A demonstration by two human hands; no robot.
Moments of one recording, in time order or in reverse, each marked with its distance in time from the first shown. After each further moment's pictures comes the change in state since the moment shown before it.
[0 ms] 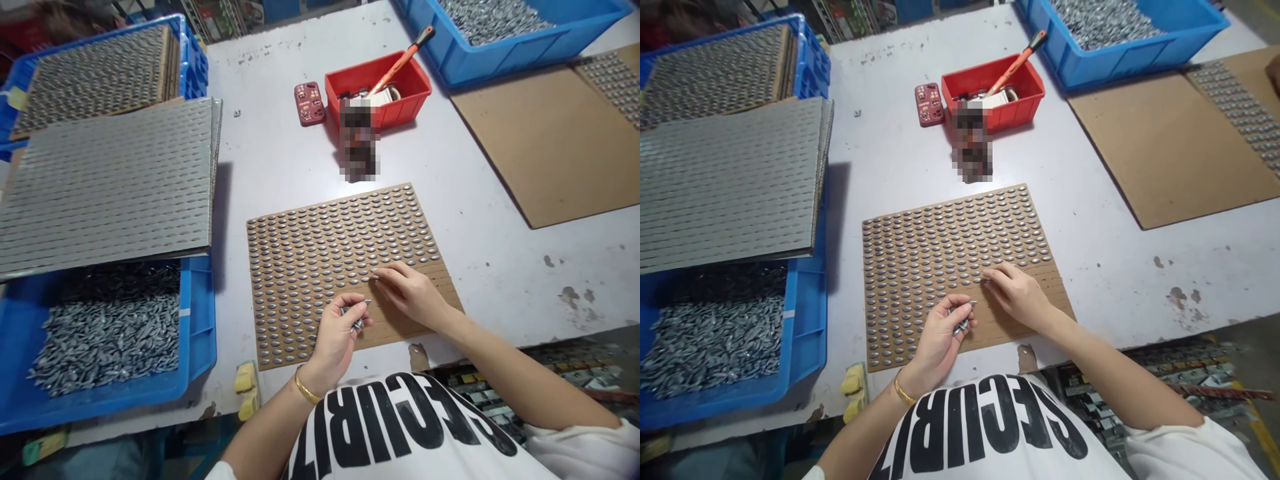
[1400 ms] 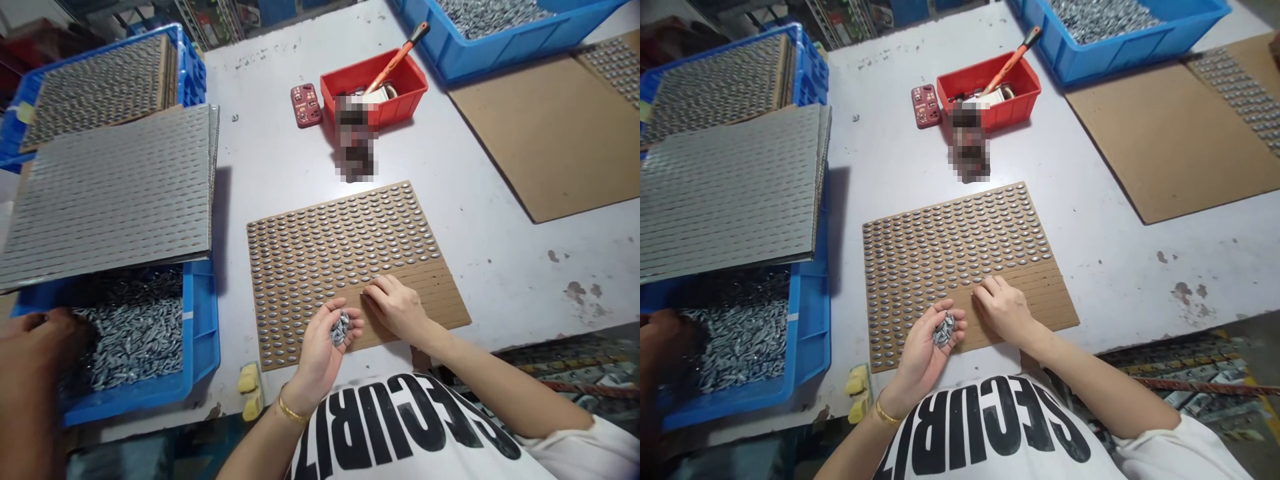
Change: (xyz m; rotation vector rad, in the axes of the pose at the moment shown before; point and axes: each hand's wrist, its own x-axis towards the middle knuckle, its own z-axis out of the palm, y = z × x) left_hand -0.022 0.011 -0.019 -0.068 0.022 -0.010; right_hand -0.010 -0.024 0.032 -0.337 -0.022 -0.031
